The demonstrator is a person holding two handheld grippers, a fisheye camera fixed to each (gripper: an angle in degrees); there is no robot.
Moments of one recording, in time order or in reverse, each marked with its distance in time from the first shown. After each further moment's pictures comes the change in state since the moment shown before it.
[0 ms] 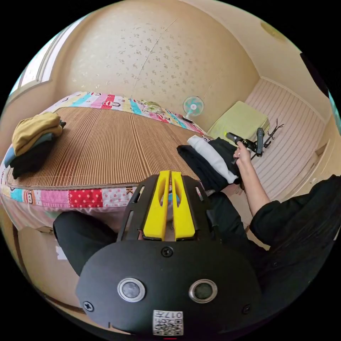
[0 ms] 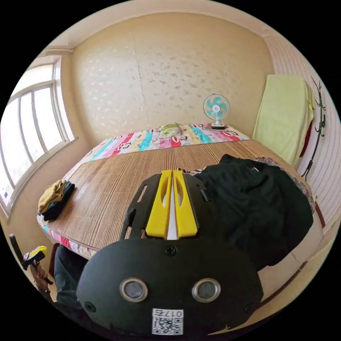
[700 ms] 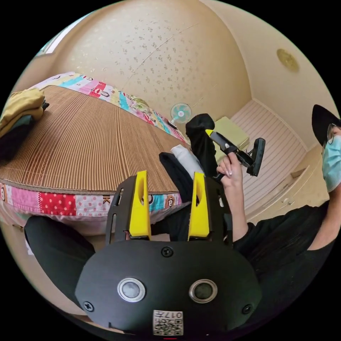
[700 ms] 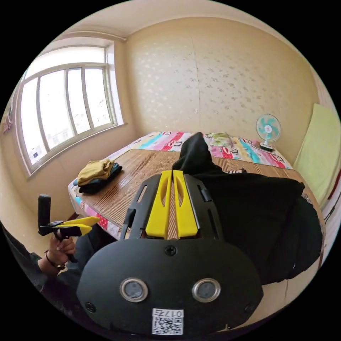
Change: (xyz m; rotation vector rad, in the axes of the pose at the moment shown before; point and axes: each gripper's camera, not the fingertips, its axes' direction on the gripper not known) left arm -0.051 -0.053 0.034 0.056 0.262 -0.146; right arm -0.181 0.017 -0.039 0.010 -0.341 -0.323
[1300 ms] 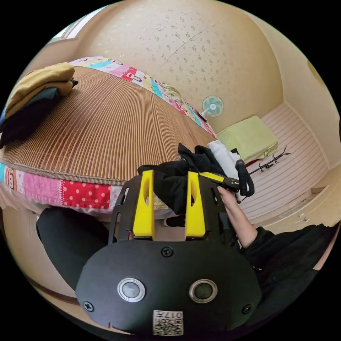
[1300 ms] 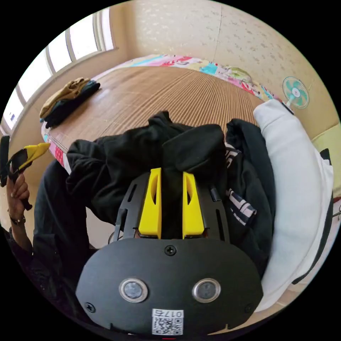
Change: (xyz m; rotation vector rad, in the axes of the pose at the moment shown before) left arm -0.074 -0.047 0.055 -0.144 -0.166 -0.066; right arm 0.107 0.107 0.168 -0.560 0.013 -0.047
